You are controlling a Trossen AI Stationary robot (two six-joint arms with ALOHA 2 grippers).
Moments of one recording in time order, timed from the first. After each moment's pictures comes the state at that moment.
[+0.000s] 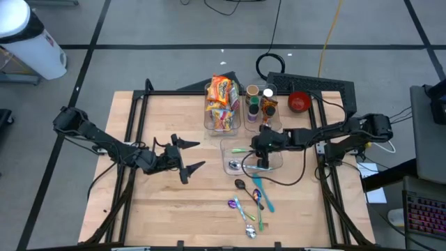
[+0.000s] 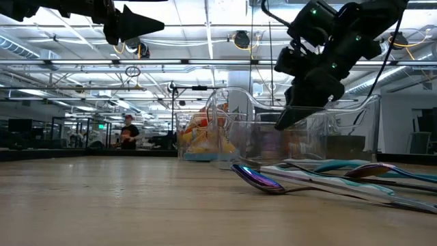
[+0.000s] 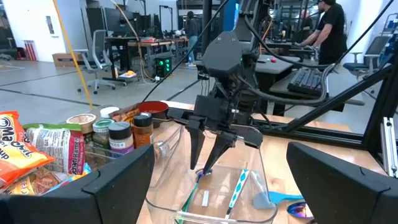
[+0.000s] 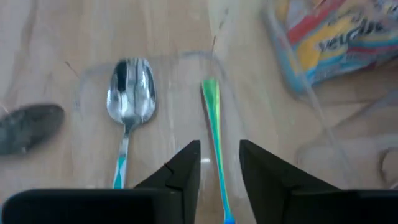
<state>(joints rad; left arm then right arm) -0.43 1.18 0.48 0.71 -0.70 -0.06 -0.06 1.40 0.67 -0.06 0.08 -0.01</state>
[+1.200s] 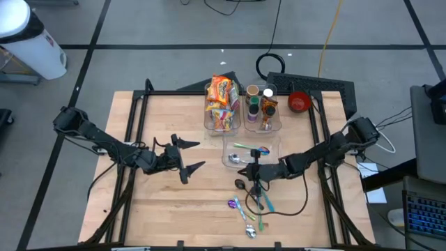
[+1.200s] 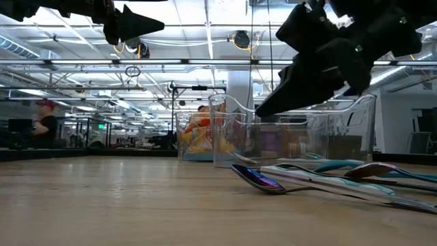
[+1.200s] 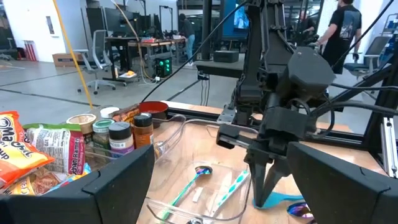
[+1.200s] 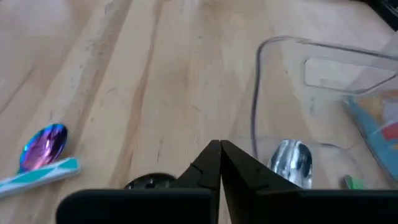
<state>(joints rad) -0.43 1.18 0.48 0.71 -0.70 -0.06 0.33 1.61 0.68 0.35 0.36 0.07</state>
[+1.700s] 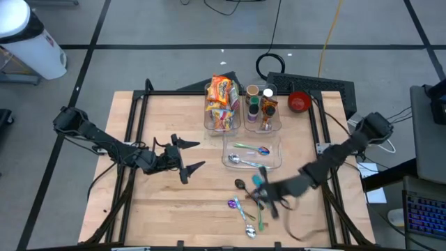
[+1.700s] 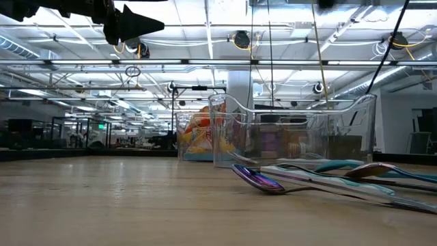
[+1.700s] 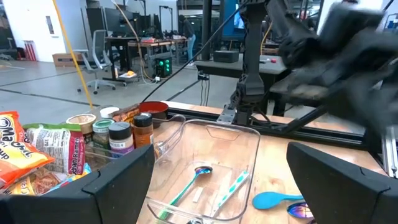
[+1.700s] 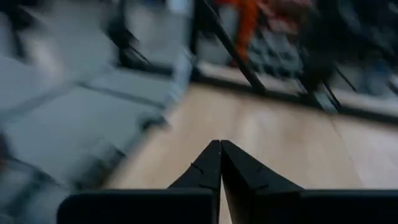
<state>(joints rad) -0.43 1.18 0.48 0.71 -0.70 -0.06 0.60 1.42 0.70 0.52 0.36 0.00</state>
